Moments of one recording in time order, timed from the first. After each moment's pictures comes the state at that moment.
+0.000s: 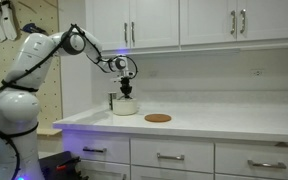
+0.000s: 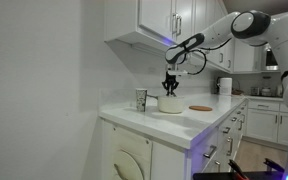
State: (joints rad) arm 0.30 0.36 0.14 -1.57 -0.14 2.04 0.32
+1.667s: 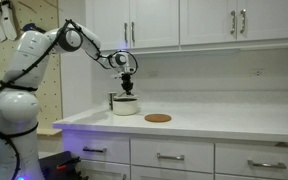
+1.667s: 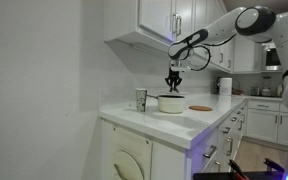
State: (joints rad) arm 0.28 0.30 0.13 -1.58 -0.14 2.01 0.32
